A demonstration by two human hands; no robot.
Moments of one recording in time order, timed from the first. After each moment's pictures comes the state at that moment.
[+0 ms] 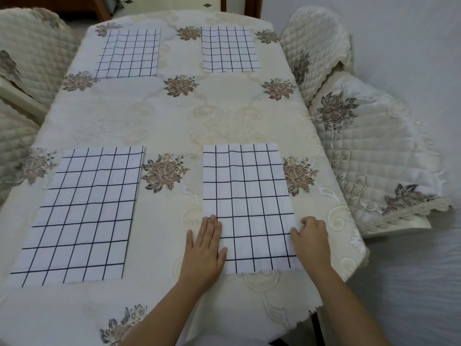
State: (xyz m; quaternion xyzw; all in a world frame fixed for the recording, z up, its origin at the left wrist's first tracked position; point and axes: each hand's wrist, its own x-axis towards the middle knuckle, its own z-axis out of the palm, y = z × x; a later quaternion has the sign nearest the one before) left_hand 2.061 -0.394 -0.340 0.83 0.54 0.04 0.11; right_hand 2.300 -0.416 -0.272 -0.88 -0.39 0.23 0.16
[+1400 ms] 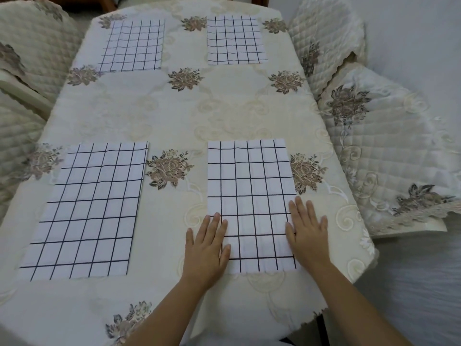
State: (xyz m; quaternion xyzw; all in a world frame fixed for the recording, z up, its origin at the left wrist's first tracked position) left_hand 2.063 -0.393 -0.328 0.82 0.56 0.05 0.08; right_hand 2.308 -0.410 -0.324 -0.78 -0.62 0.05 0.08
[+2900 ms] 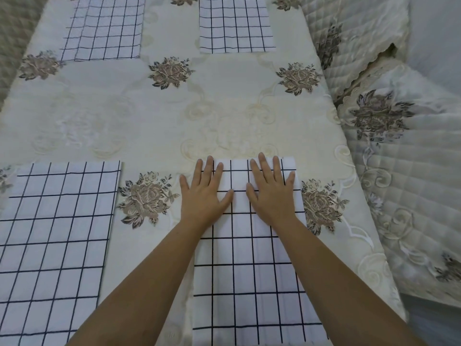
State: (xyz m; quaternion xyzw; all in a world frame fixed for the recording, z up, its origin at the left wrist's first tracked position) left_hand 2.119 -0.186 -0.327 0.79 0.60 -0.01 0.14; right_hand 2.286 -0.213 -0.328 -0.72 -0.68 0.11 0.05
